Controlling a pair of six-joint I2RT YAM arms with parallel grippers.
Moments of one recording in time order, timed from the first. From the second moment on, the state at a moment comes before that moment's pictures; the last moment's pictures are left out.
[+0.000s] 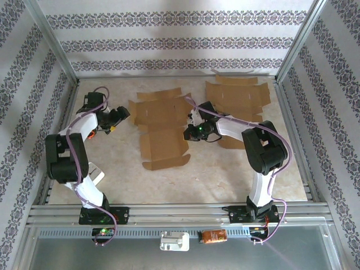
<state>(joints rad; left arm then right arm) 0.11 1.76 1.18 -0.50 0.36 -0.55 0.45 1.89 1.14 -0.36 -0.59 0.41</state>
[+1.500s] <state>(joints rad) -0.08 1.84 0.98 0.57 0.70 0.00 0.39 1.80 1.62 -0.56 -0.51 -0.77</state>
